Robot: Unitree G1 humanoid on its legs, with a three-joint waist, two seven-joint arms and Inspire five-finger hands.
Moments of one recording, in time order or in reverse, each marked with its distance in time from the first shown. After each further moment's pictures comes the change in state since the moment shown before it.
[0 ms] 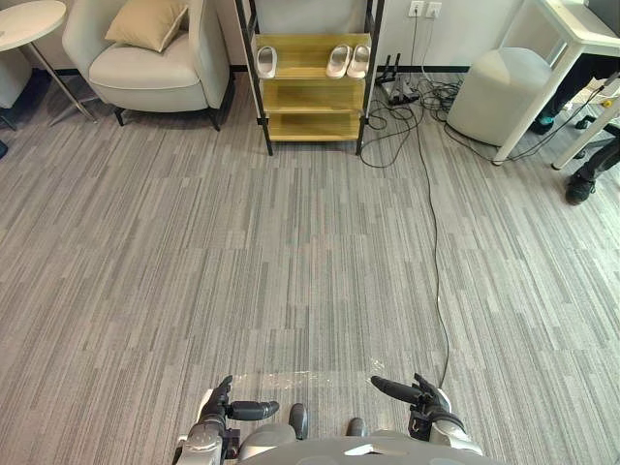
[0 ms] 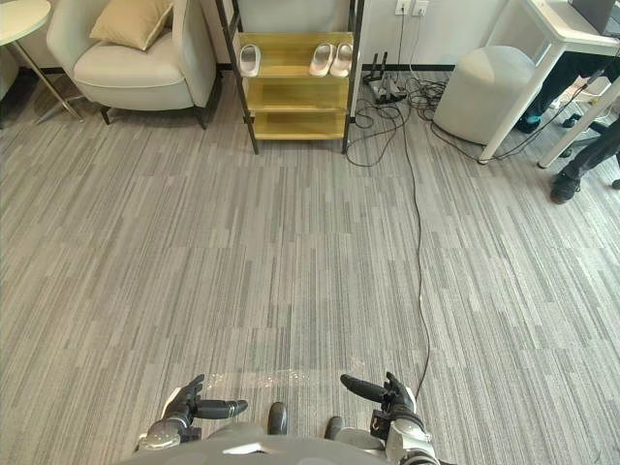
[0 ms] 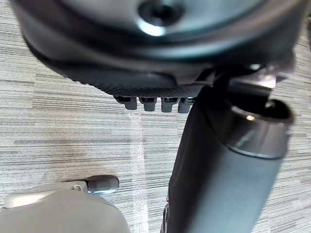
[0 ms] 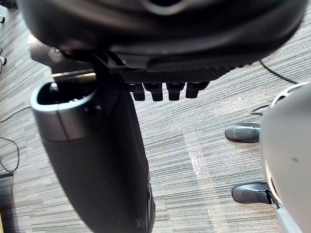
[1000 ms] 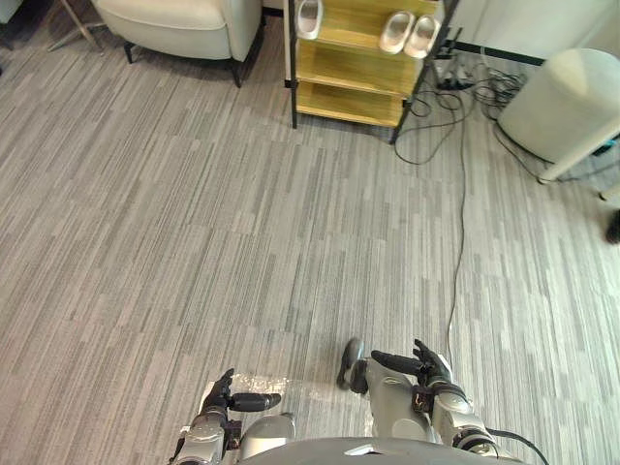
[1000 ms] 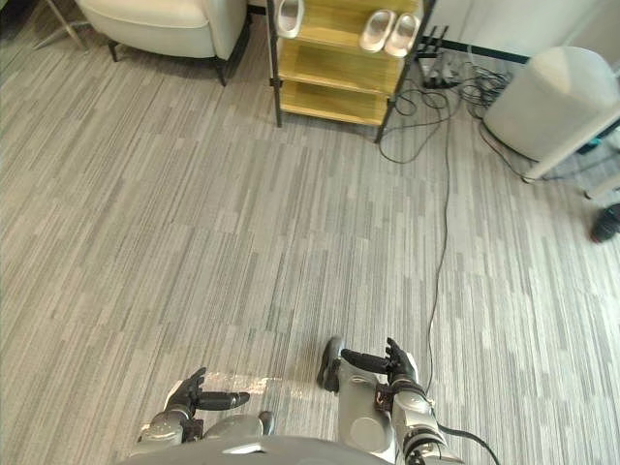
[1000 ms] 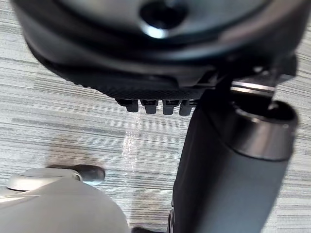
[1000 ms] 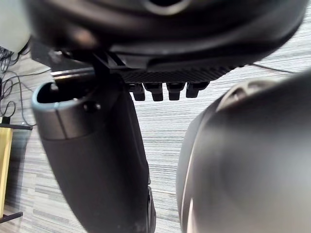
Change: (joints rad) left arm -0.032 0.010 0.007 0.007 -0.005 0.022 0.013; right arm -0.046 -0.041 0.055 -0.071 -0.019 -0.014 0.014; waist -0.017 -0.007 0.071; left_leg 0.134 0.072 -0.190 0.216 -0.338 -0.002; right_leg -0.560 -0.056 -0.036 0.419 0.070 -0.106
